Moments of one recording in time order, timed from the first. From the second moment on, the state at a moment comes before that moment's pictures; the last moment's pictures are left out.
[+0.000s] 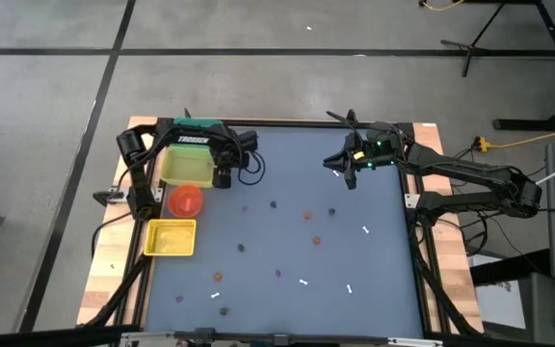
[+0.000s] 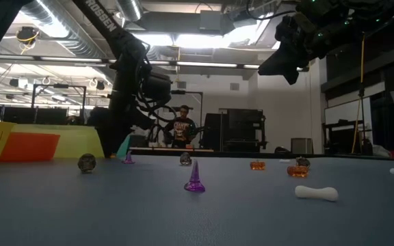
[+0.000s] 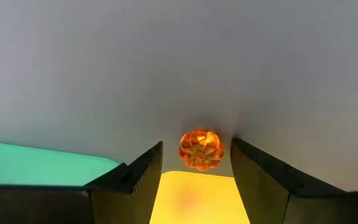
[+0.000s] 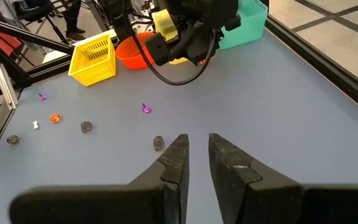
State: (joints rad) left arm 0.54 1.87 1.13 -0.90 -0.26 0.54; right arm -0.48 1.06 0.69 -0.09 -0.40 0.09
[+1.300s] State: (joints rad) left arm 0.57 1.87 1.12 -0.90 -0.17 0.53; right arm -0.48 1.06 0.69 -0.09 -0.40 0.09
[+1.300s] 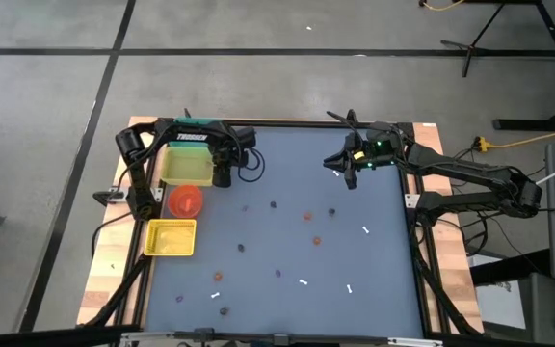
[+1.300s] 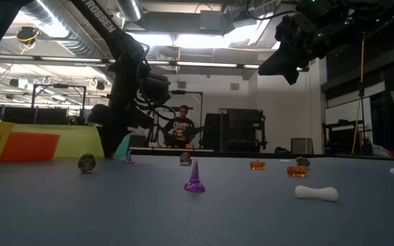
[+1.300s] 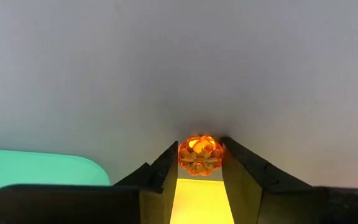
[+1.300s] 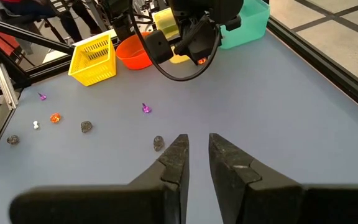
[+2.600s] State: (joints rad) left arm 0.21 1.87 1.17 -1.05 -0.28 0.30; right arm -0.48 1.06 0.69 -0.09 -0.40 0.09
